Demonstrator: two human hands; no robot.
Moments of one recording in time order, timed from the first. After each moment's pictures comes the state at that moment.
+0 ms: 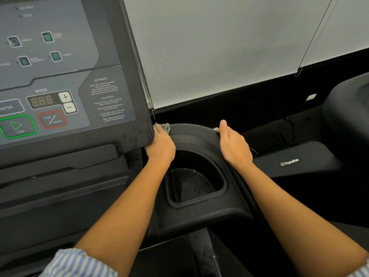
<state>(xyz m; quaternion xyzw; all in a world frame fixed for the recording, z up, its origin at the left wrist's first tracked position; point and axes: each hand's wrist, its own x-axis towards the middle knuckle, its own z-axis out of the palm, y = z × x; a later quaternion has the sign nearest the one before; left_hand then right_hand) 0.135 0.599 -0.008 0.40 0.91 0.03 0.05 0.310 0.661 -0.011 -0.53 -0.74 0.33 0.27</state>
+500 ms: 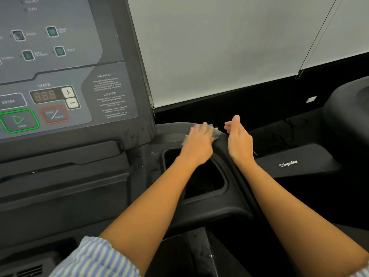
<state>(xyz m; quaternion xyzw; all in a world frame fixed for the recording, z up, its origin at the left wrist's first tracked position) 0.195 0.618 -0.012 0.67 0.72 0.14 0.05 0.311 0.661 -0.009 -0.52 -0.62 0.44 0.40</state>
